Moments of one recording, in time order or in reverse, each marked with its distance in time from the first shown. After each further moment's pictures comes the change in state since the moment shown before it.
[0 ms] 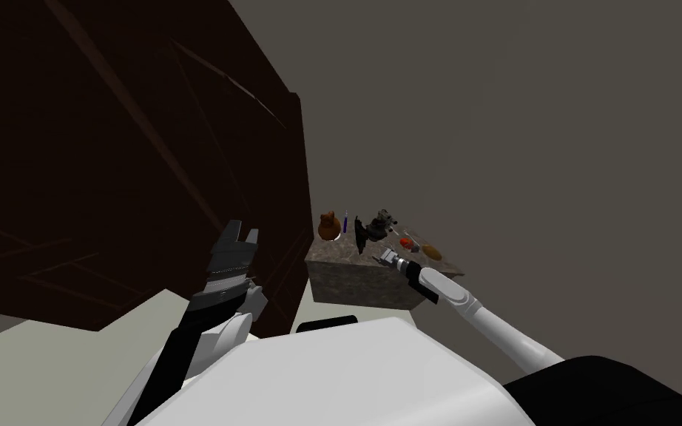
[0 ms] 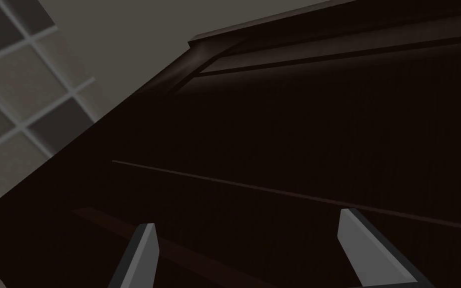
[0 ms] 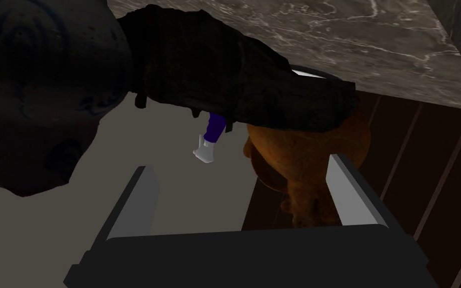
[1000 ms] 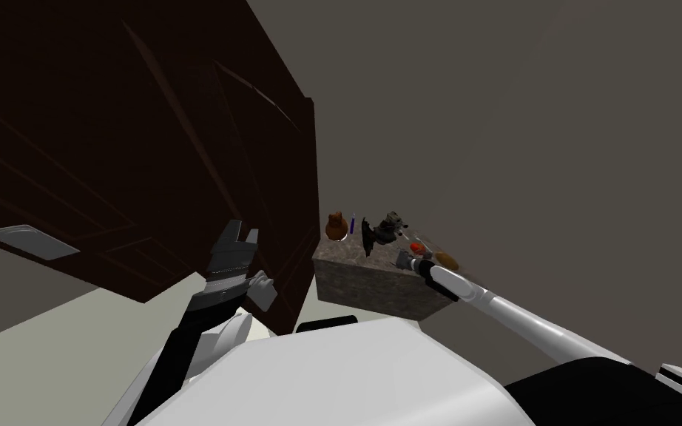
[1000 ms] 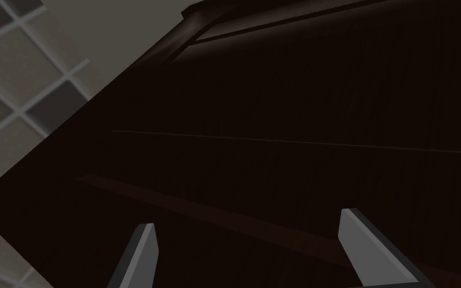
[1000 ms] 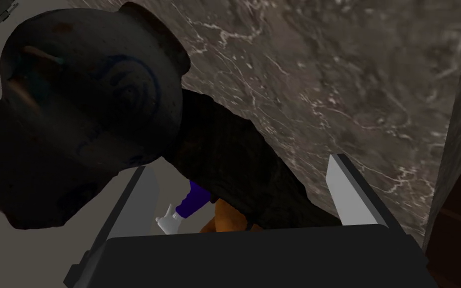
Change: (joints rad) left arm 0.000 0.000 0.000 0.000 0.000 0.000 0.000; right arm -0.024 -0.216 0.065 0.189 0.275 0.031 -0.009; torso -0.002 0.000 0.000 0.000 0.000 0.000
